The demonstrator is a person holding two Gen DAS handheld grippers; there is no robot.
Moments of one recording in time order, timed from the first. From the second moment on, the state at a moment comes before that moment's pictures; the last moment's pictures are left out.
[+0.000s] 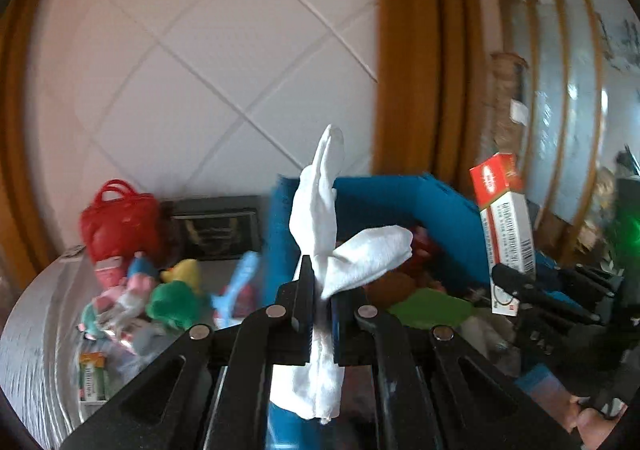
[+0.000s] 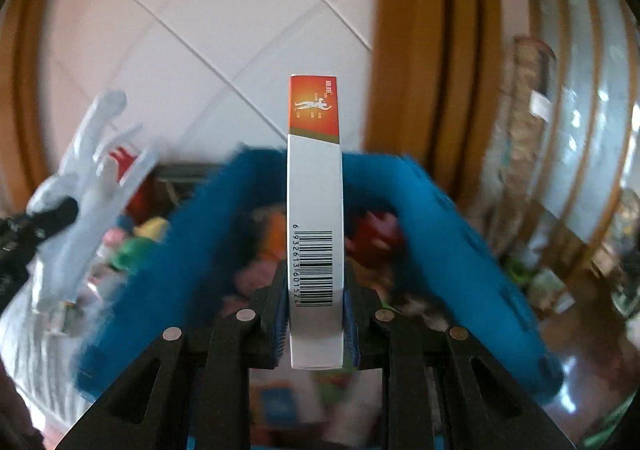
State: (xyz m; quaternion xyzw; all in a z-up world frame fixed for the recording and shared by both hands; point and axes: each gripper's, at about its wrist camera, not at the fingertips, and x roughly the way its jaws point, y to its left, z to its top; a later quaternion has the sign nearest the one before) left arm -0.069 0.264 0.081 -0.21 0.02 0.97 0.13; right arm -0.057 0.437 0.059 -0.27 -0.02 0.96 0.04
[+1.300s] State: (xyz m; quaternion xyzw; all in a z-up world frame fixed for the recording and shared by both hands) left arm -0.064 0.300 0.068 -0.23 0.06 0.97 0.09; right arm -0.055 0.497 0.040 -0.30 -0.02 0.95 0.08
